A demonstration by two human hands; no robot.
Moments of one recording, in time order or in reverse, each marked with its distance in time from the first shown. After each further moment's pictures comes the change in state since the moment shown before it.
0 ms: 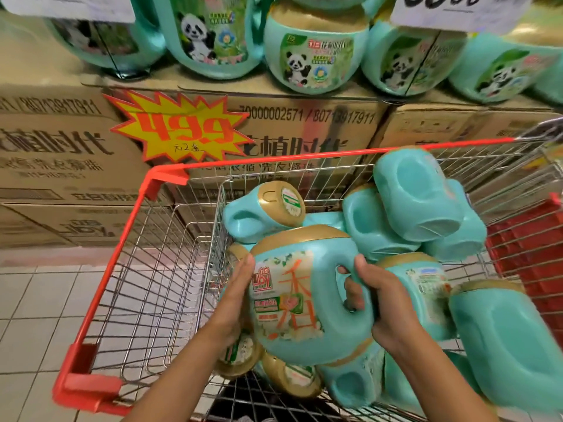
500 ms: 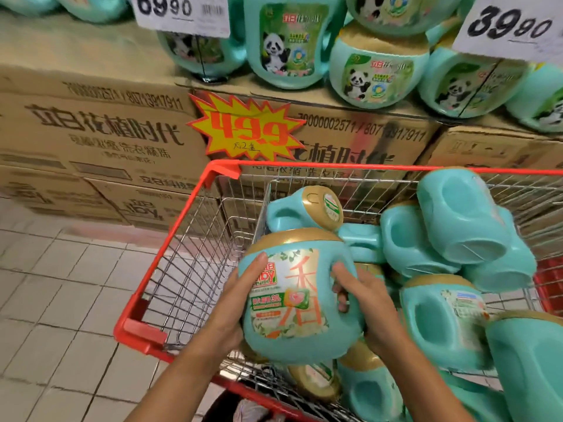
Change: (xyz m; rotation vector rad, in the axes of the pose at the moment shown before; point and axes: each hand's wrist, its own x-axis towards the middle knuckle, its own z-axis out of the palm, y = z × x) left_hand -0.068 0.021 -0.021 -0.109 0.072 0.115; right_hand -0.005 0.032 0.042 -0.345 -0.071 -0.083
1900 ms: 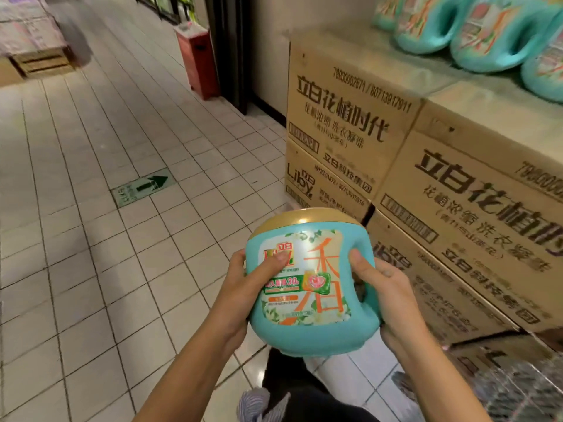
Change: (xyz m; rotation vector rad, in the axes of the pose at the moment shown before) left_hand -0.189 0.211 -0.491 -0.233 0.668 0.407; right_hand -0.023 0.032 0.610 -0.176 -0.723 0.007
